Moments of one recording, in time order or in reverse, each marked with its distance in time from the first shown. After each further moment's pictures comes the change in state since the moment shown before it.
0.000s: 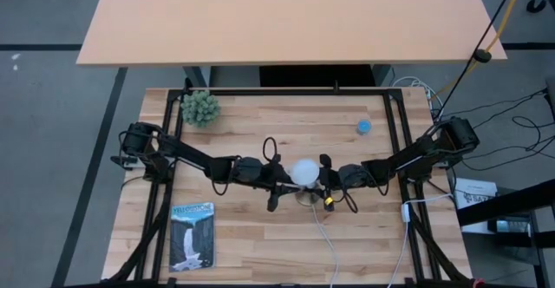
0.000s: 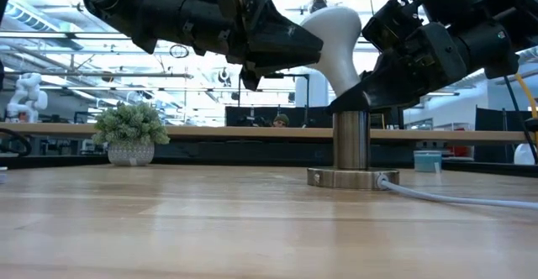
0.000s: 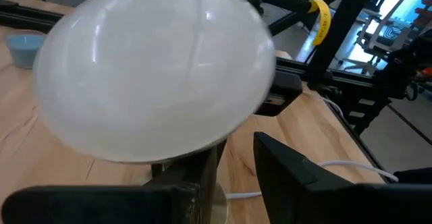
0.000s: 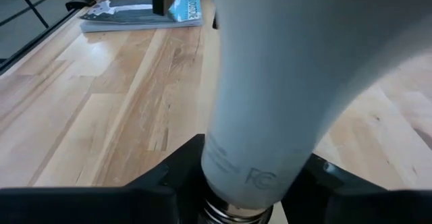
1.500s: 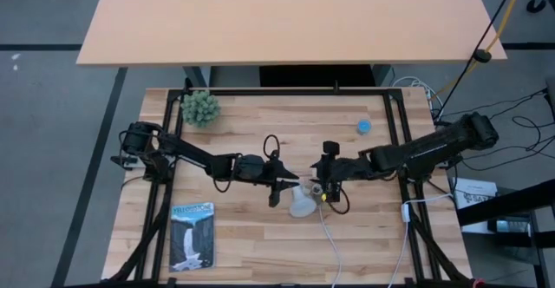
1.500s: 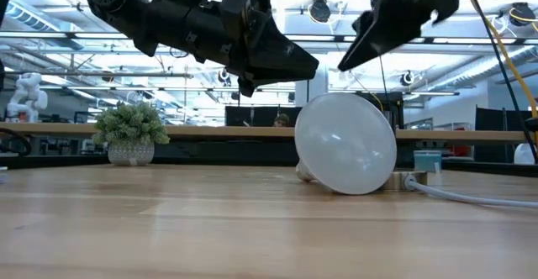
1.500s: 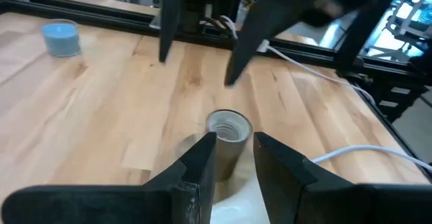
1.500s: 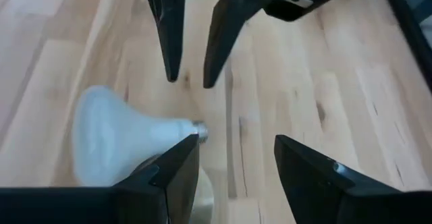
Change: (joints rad) left arm 0.021 0.000 0.001 -0.061 -0.035 0.029; right arm 0.011 -0.215 0.445 -1.058 0.118 -0.069
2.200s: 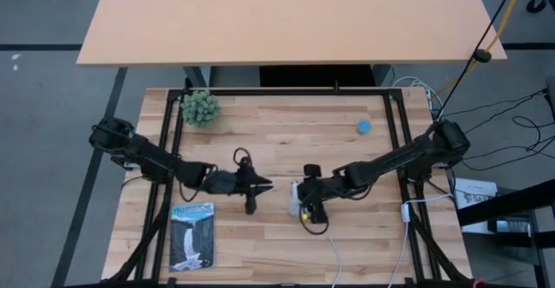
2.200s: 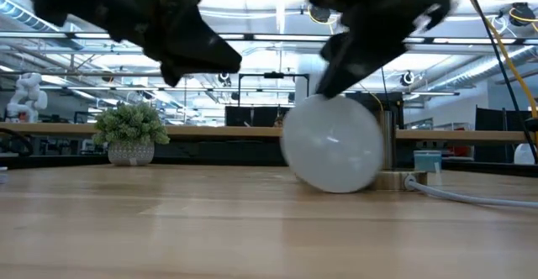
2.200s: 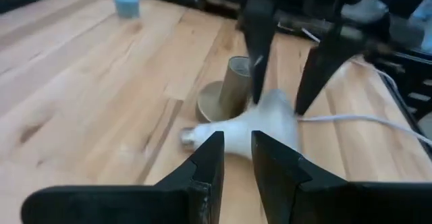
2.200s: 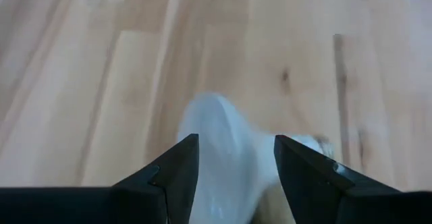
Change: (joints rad) left arm -0.192 -0.301 -0.224 -0.186 -0.358 -0.179; right arm 0.058 0.328 0.173 0.048 -0.152 0.130
